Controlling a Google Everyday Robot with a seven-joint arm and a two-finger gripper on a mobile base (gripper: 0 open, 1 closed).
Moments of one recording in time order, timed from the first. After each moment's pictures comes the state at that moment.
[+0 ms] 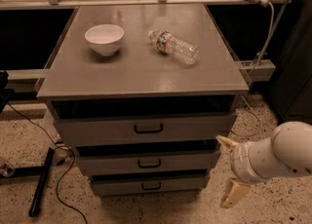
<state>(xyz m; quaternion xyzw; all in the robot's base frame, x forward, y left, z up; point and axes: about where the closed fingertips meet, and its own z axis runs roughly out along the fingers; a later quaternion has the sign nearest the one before) 0.415 -0.196 0.660 -0.67 0.70 0.03 0.24</state>
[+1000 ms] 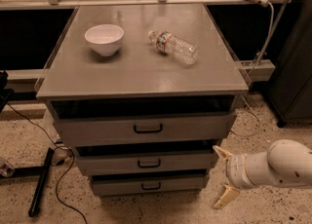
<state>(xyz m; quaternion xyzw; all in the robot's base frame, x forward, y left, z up) 0.437 -0.201 0.570 -0.62 0.72 0.10 0.30</state>
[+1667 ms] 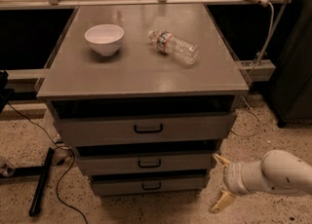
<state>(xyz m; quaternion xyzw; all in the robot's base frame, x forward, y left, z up) 0.442 -0.208 0.514 -0.60 0.74 0.12 0.29</state>
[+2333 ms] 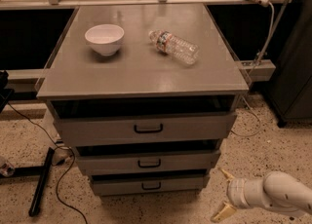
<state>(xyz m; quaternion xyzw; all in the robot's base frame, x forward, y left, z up) 0.438 -0.236 0.420 -0.56 0.75 0.13 0.31</state>
